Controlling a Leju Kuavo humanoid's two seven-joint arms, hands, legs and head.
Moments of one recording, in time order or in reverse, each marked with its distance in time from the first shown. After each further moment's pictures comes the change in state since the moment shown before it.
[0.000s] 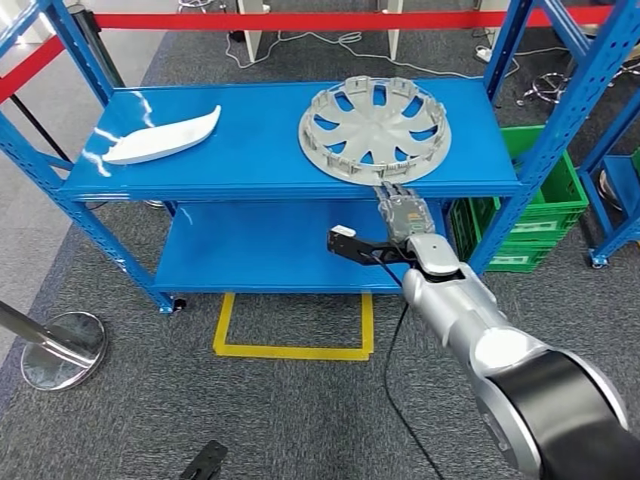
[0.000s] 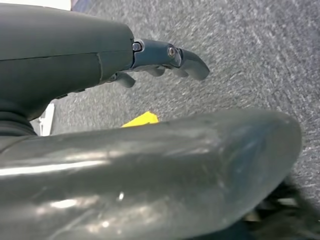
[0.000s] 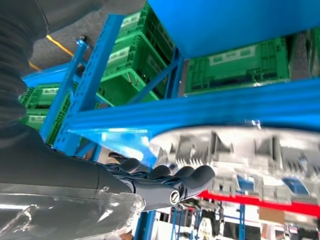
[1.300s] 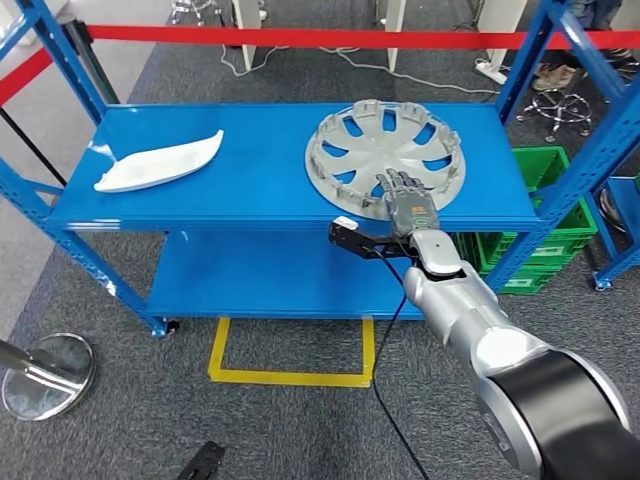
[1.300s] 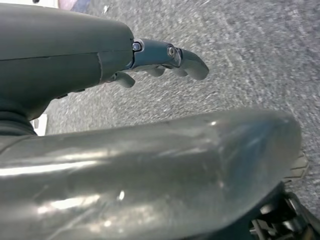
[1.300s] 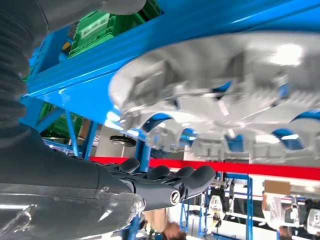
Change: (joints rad) left arm 0.003 0.000 0.000 0.000 -0.004 0.001 0.002; right arm -0.010 0.001 0.000 -0.010 0.002 -0.091 0.013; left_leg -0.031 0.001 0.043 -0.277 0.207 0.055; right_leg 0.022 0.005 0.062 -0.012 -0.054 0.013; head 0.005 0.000
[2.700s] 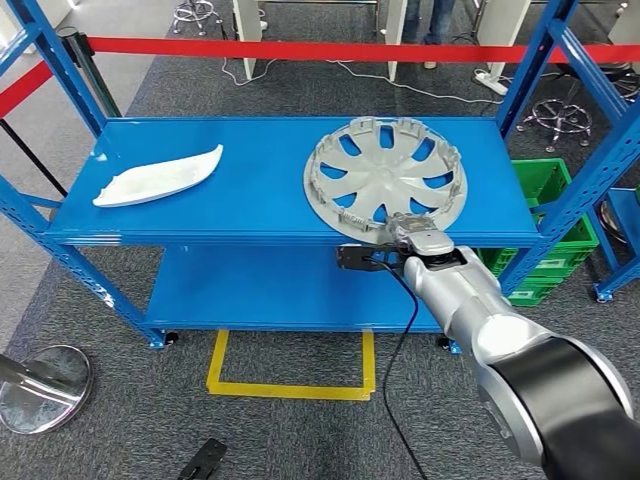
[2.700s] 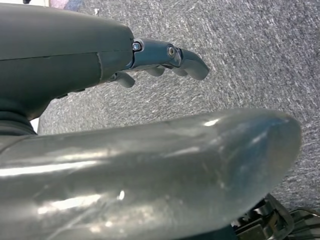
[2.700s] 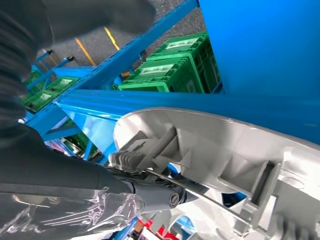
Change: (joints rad) left arm -0.012 -0.006 -0.001 0.000 0.002 -0.015 0.001; right arm -0.053 0.001 0.020 0.043 0.070 0.576 0.100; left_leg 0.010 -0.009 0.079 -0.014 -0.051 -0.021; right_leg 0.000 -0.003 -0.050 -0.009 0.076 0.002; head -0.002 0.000
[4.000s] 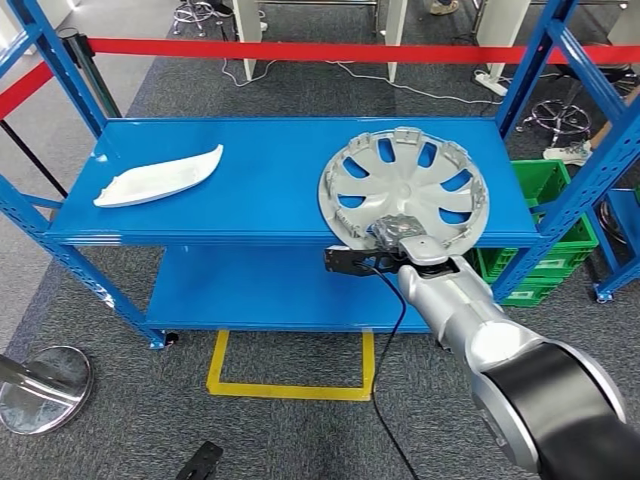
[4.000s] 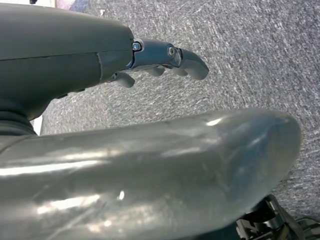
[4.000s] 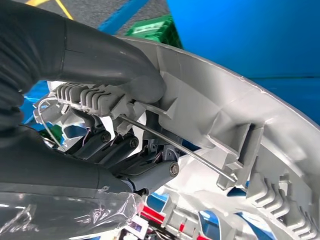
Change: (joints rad) left arm 0.009 0.009 0.000 0.000 0.009 0.015 0.003; right arm 0.020 0.020 0.023 -0.003 -0.025 -0.185 -0.083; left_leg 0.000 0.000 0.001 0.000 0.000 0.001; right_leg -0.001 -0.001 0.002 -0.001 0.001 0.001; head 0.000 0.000
